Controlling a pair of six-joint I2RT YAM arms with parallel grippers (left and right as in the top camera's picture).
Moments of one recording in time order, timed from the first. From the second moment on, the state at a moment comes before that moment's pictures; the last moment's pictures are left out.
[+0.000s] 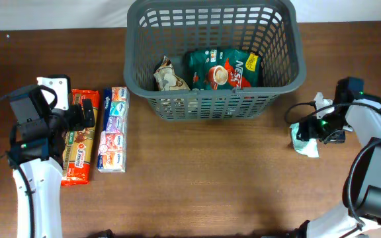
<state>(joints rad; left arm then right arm) 0.30 1.26 1.02 -0.51 0.12 0.22 -0.32 1.84 1.18 -0.89 -0.12 -0.26</state>
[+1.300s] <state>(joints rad) 0.30 1.26 1.02 -0.51 0.12 0.22 -0.09 1.73 2.35 -1.35 -0.28 -0.22</state>
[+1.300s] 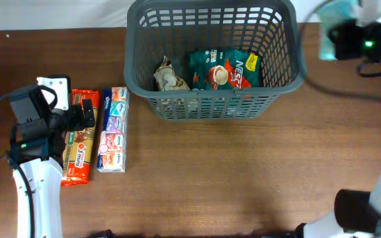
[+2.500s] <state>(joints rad) 0.30 1.26 1.02 -0.51 0.12 0.22 0.37 2.21 2.37 -1.21 -0.36 -0.49</state>
